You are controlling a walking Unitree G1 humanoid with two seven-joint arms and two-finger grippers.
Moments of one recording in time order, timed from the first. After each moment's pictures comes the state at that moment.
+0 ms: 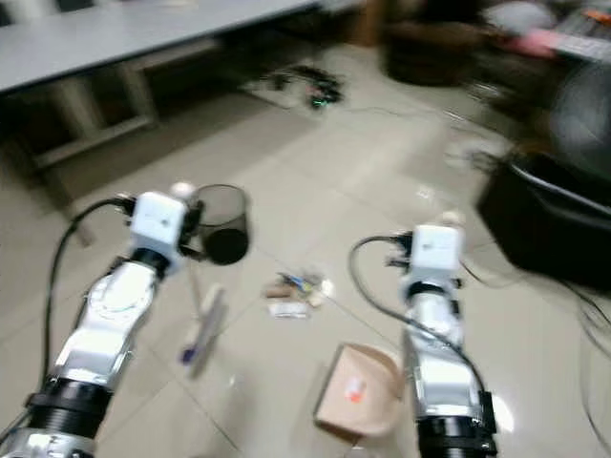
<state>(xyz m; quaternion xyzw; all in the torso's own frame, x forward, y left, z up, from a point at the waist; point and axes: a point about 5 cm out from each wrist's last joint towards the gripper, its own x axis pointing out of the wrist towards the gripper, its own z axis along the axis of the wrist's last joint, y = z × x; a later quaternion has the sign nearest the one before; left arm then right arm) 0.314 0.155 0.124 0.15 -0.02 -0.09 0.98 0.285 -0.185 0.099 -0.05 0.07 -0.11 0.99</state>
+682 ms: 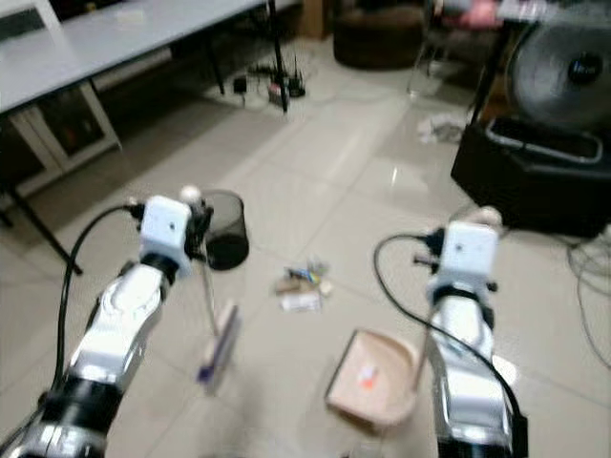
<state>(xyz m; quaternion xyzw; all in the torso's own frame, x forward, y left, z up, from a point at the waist) 0.316 0.147 0.120 0.11 -0.02 -0.10 0.99 0.265 -0.210 0.120 -0.05 0.04 -0.16 0.99</state>
